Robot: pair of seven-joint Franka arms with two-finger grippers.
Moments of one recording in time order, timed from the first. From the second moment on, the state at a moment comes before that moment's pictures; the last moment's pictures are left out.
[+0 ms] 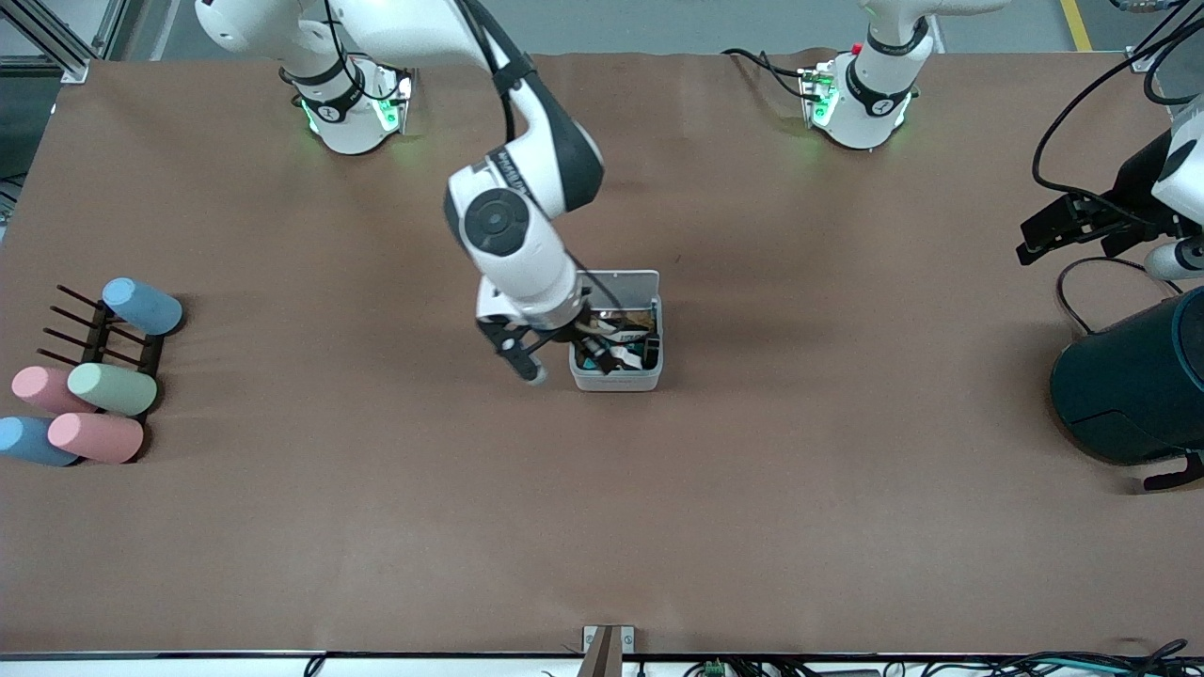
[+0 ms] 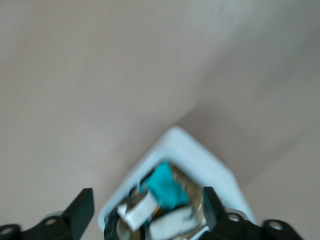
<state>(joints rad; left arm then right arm) -0.05 0.03 -0.03 -1.50 -0.02 1.54 -0.17 1.02 0.63 -0.53 -1.42 0.48 2.08 1.23</state>
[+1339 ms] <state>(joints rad) -0.05 0.03 -0.03 -1.50 -0.02 1.54 -0.17 0.99 0.36 -1.41 -1.27 0.32 1.21 -0.42</state>
